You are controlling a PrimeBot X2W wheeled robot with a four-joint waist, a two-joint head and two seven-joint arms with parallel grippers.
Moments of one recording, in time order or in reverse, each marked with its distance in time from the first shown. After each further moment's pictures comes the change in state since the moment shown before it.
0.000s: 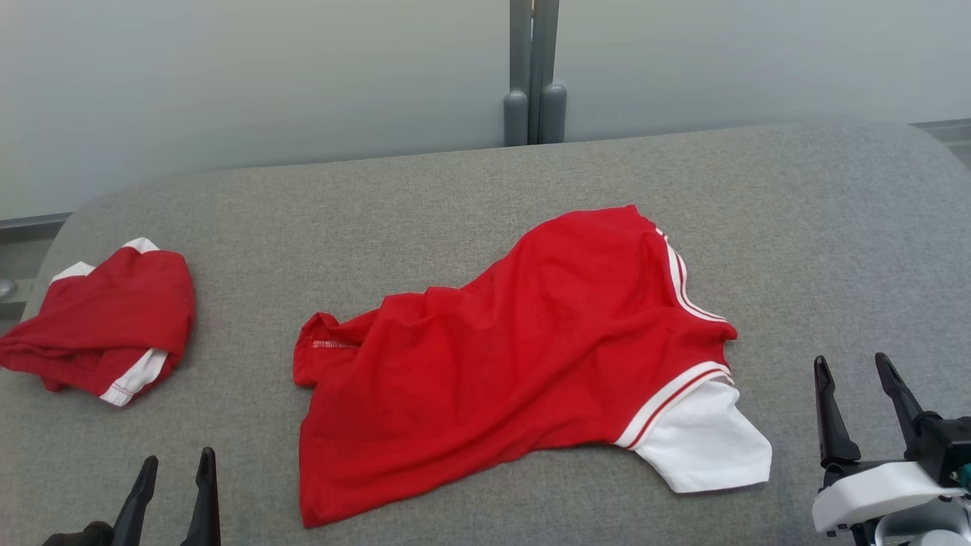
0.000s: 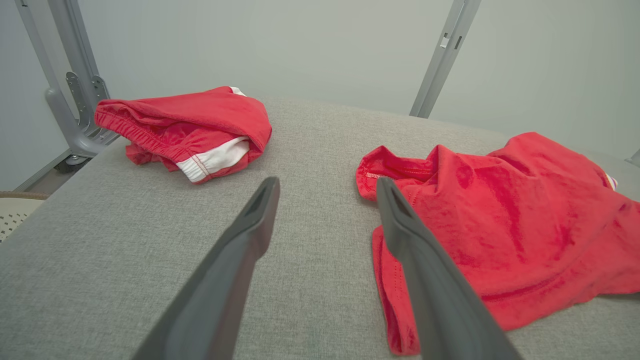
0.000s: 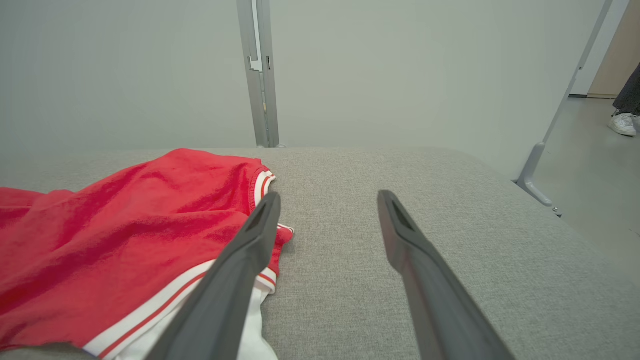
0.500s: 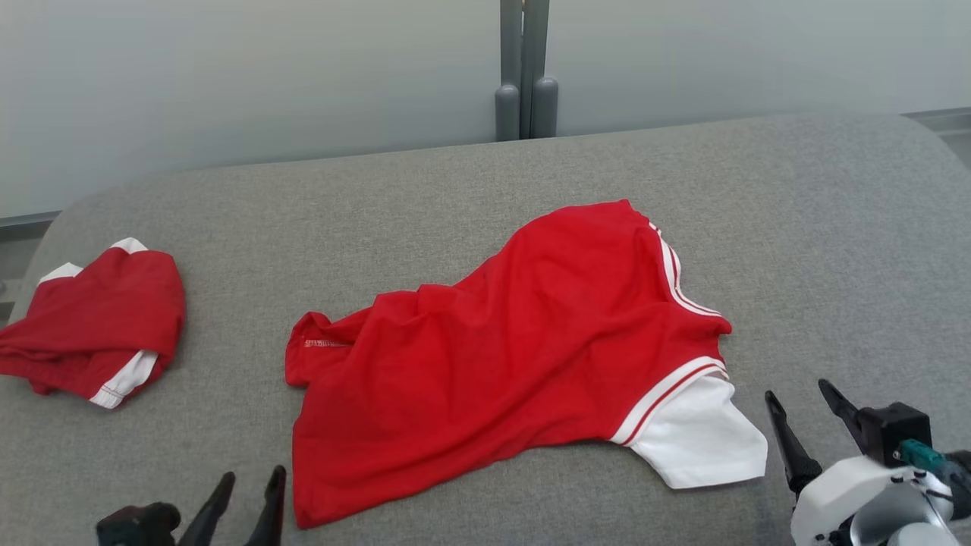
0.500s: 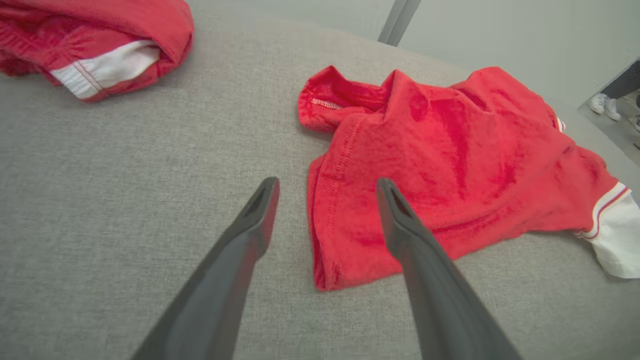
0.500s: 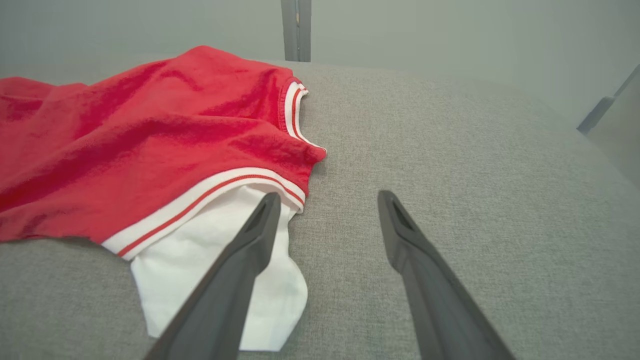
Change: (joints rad) left arm 0.001 -0.004 -0.086 -0.030 -0.089 0.000 0.183; right arm -0.019 -0.099 0.168 0.093 0.067 0.000 0.127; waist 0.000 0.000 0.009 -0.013
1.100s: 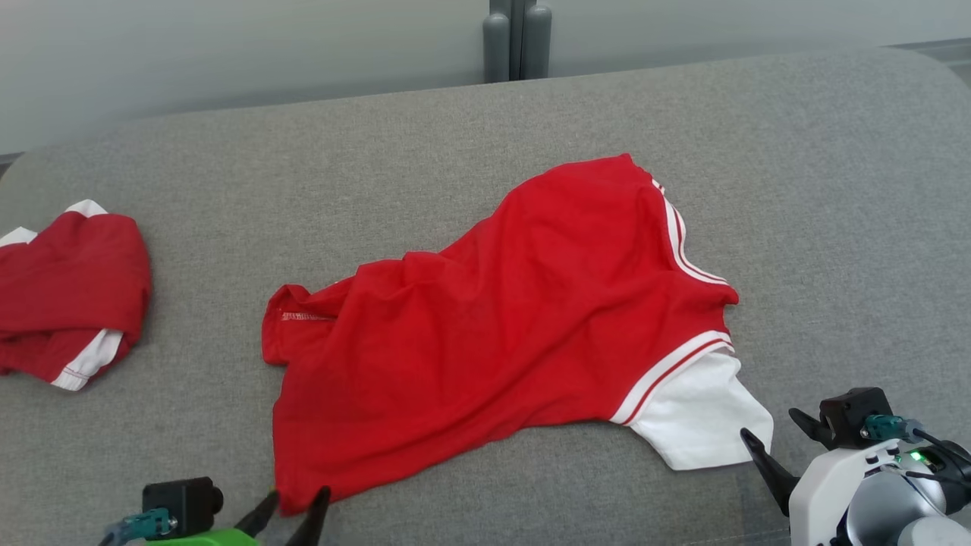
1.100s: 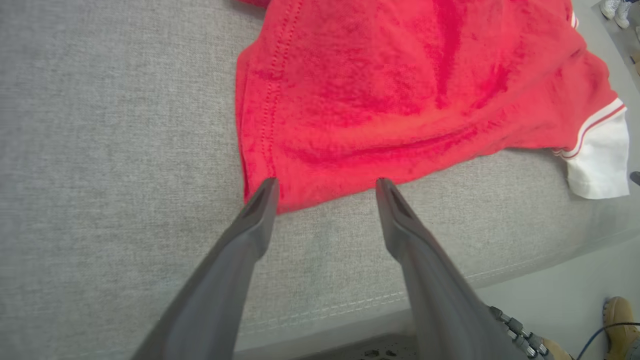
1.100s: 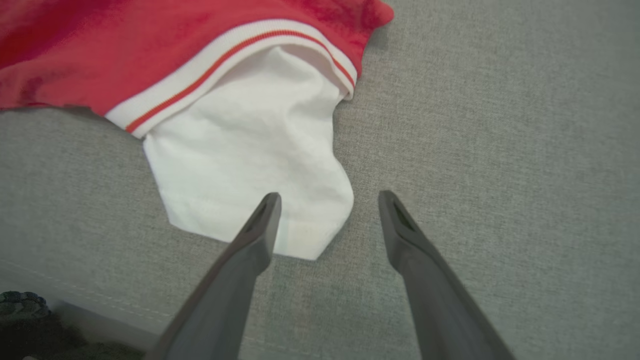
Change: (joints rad) left arm 0.050 0.034 -0.093 -0.284 -0.089 0.127 0.458; right arm 0.015 -0.165 0.160 -0.190 0.139 0.000 0.417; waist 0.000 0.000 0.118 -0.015
